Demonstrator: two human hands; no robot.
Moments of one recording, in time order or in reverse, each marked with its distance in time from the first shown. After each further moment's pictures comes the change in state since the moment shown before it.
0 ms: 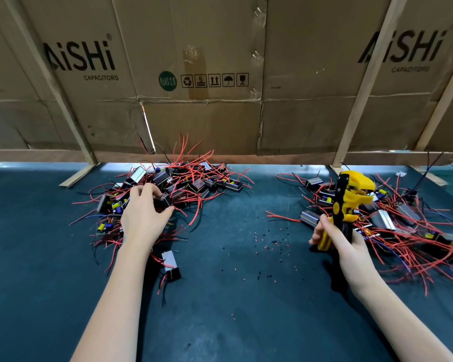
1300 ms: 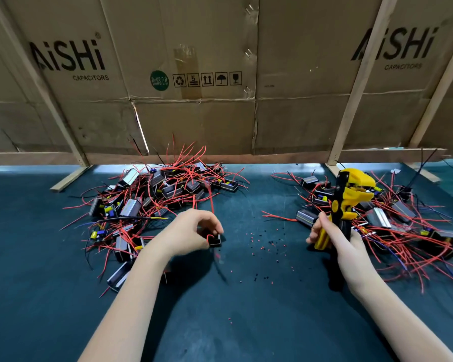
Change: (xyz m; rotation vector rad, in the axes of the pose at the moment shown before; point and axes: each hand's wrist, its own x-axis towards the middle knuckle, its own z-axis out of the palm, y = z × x) left_hand -0.031 0.068 -0.004 -0.378 -0.735 0.320; right_hand 0.001 -0.004 0.000 0.007 0.011 0.019
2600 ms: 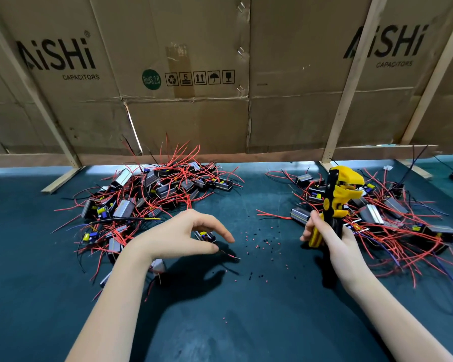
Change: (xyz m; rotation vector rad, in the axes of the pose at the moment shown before) left_hand -0.013 0.014 -0.015 0.022 -0.281 0.207; right_hand 0.001 0.003 0.000 -0.027 -0.002 -0.004
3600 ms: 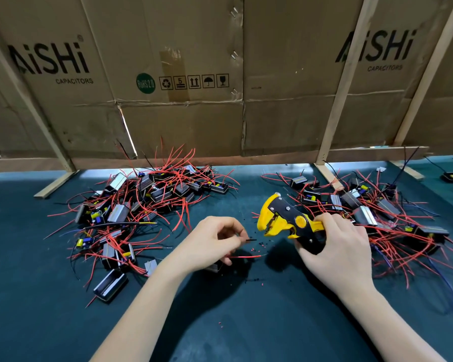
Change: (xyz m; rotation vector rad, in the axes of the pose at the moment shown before) left_hand 0.030 0.024 0.048 -0.297 0.227 -0.139; right_hand 0.001 0.009 -0.013 -1.224 0.262 -0.569
